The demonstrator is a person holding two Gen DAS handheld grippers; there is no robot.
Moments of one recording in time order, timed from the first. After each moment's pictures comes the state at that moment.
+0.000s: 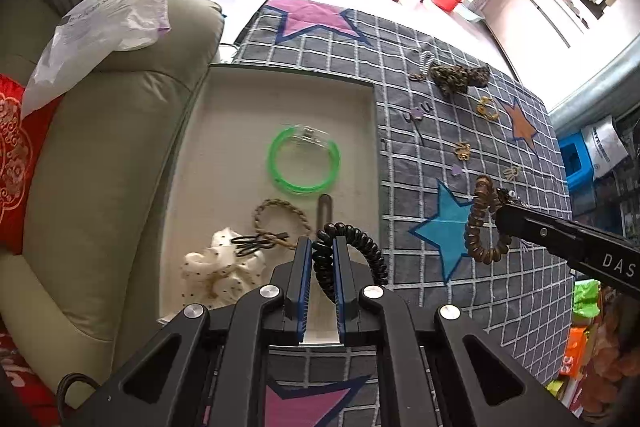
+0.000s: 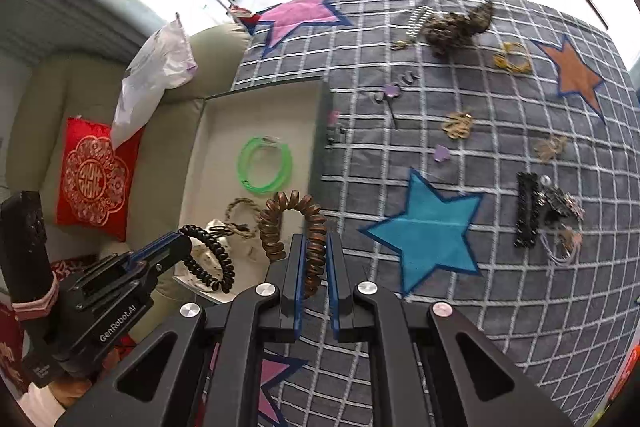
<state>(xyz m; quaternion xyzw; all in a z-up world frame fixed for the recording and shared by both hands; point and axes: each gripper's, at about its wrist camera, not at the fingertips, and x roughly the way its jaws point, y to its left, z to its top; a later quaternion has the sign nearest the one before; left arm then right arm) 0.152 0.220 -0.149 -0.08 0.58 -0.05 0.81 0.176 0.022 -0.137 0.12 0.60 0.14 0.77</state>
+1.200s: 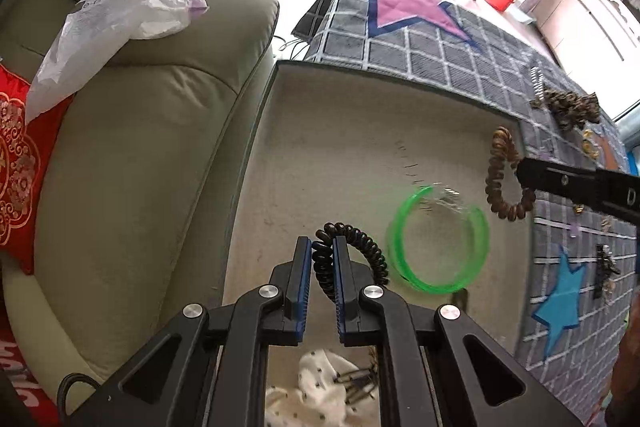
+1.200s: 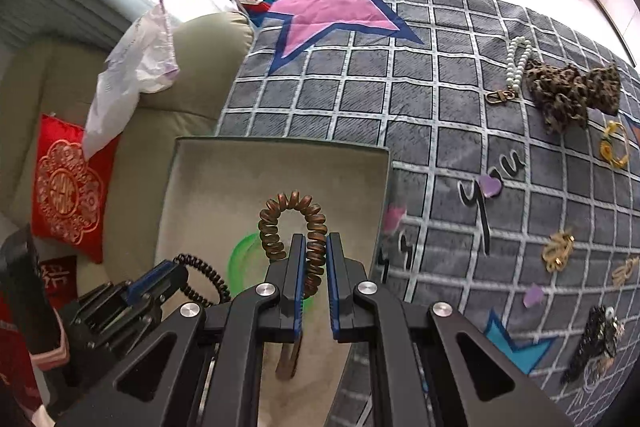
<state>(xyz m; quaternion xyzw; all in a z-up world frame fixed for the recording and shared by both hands) 0.246 0.279 -0.245 -0.05 0.59 0.03 0.80 0.308 0.101 -0.224 0.08 0.62 0.15 0.77</state>
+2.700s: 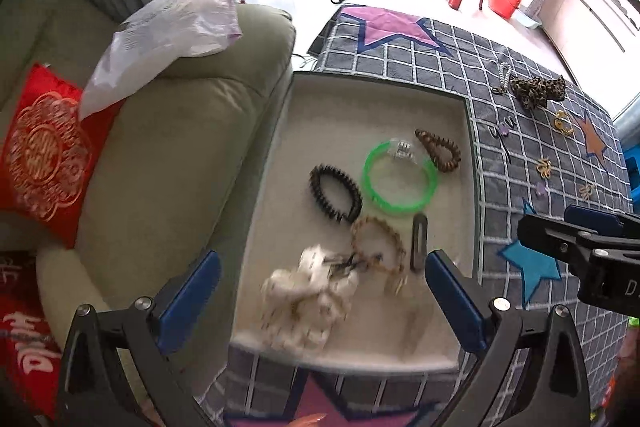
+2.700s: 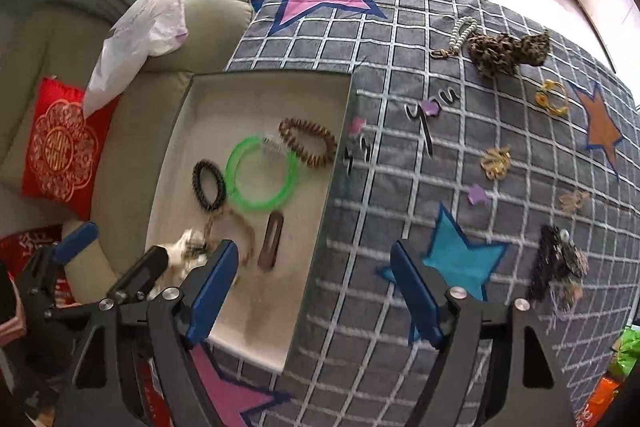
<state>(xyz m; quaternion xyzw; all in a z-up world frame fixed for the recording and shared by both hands) 0.149 0.248 -0.163 -0.02 0.56 0.06 0.82 0.200 0.073 -0.164 0.03 0.62 0.13 0.77</state>
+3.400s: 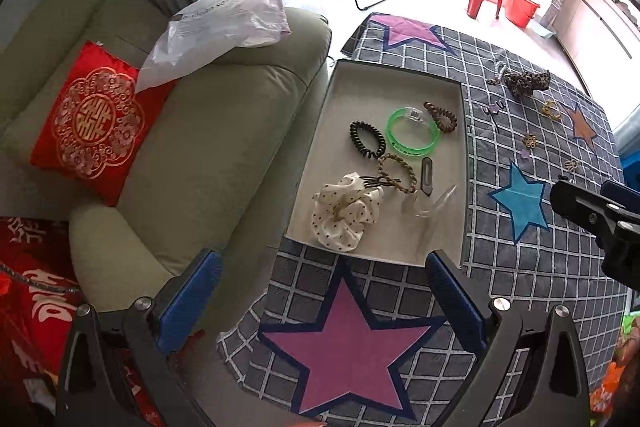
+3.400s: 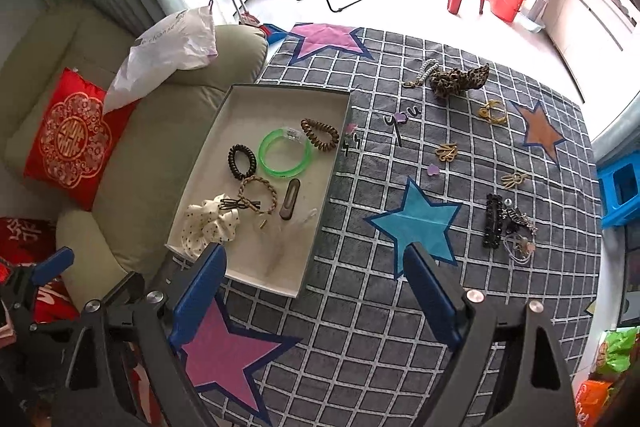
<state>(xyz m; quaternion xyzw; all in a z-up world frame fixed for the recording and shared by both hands) 0.043 0.259 -0.099 -0.02 0.55 0.11 0.82 0.102 0.079 -0.086 -0.01 0.55 0.11 0.83</state>
